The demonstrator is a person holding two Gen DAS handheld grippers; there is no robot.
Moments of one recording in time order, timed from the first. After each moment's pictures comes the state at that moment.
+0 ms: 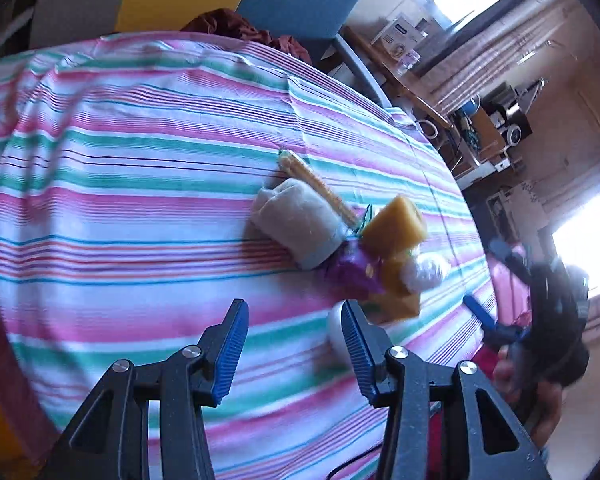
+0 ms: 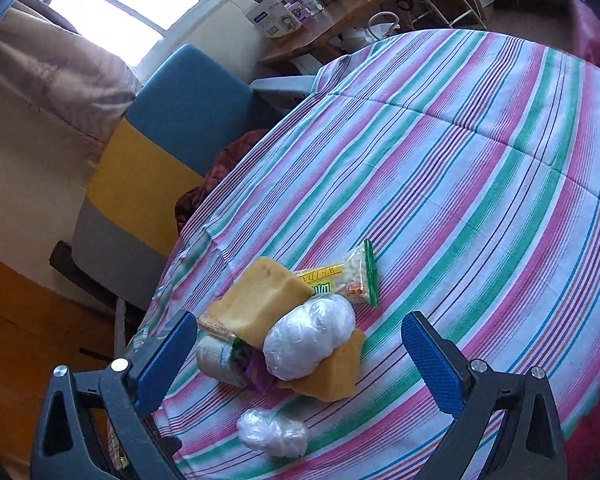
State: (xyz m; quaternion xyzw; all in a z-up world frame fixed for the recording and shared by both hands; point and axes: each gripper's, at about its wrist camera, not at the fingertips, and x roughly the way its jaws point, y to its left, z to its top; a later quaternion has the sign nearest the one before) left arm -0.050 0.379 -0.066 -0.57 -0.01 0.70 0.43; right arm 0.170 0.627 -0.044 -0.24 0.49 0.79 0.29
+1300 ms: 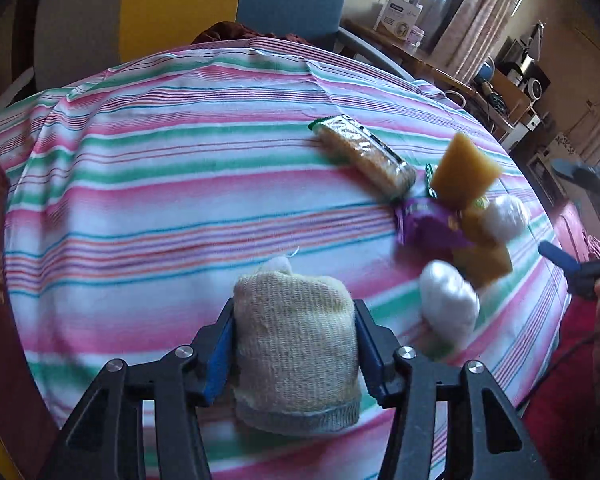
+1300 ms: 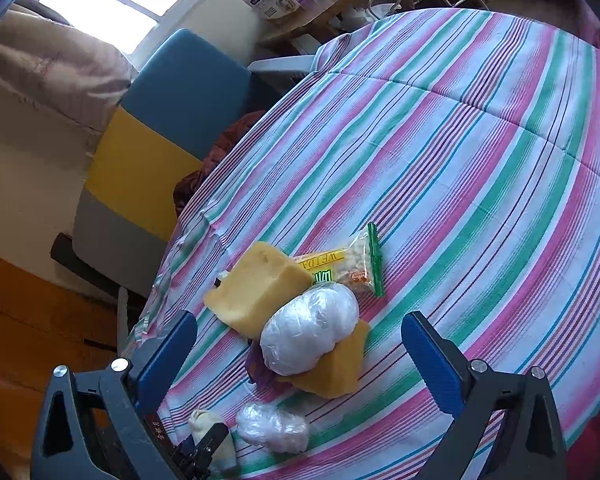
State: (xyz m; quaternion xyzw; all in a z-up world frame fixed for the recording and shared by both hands) left arm -0.021 0.366 -0.113 -0.50 0.11 0.76 0.40; right arm 0.164 0.633 -0.058 -0.27 0.50 0.78 0.27
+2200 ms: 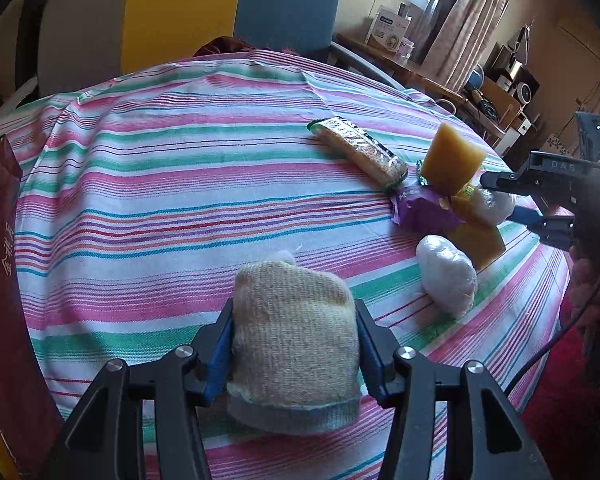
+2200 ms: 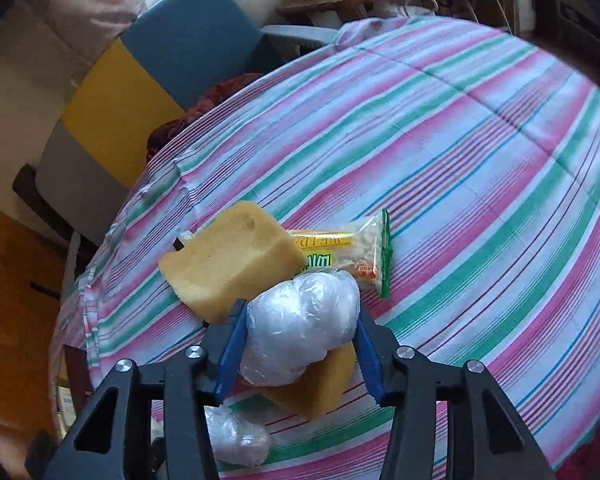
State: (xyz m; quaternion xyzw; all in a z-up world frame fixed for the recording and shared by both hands) left arm -0.010 0.351 -0.116 -0.47 0.10 0.77 0.41; right arm 0.121 0.621 -0.073 -0.36 0.39 0.80 0.29
